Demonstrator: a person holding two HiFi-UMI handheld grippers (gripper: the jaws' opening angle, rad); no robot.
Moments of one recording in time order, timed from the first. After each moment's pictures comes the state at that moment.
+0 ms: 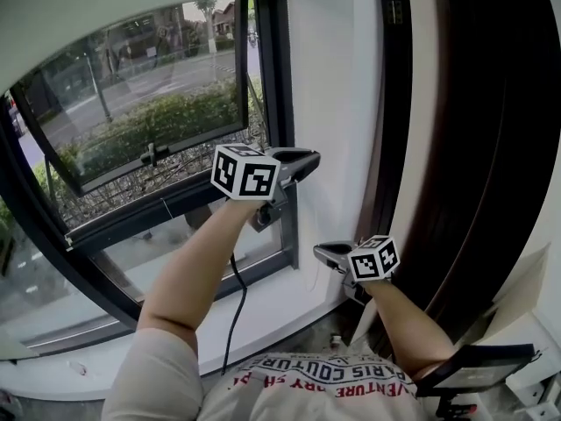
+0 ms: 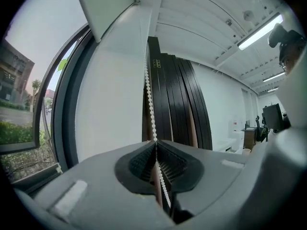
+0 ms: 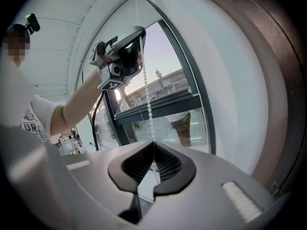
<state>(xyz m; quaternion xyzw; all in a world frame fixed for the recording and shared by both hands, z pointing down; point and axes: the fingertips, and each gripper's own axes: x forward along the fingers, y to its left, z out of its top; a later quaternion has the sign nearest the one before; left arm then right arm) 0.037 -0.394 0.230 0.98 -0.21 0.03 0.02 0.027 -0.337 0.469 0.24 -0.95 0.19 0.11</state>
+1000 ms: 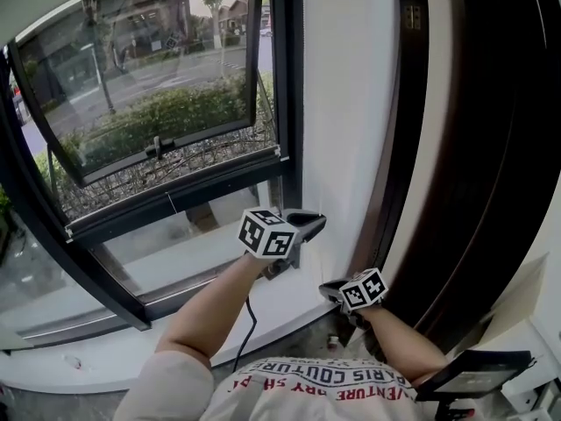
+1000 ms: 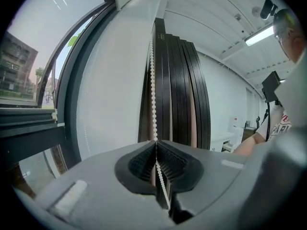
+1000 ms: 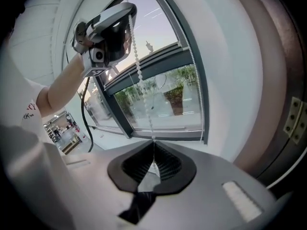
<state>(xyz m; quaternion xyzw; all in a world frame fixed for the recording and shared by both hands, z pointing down) 0.035 -0.369 0.388 0.97 -0.22 0.08 0.08 0.035 -0.300 0.624 0.24 -0.90 0.26 0.25</state>
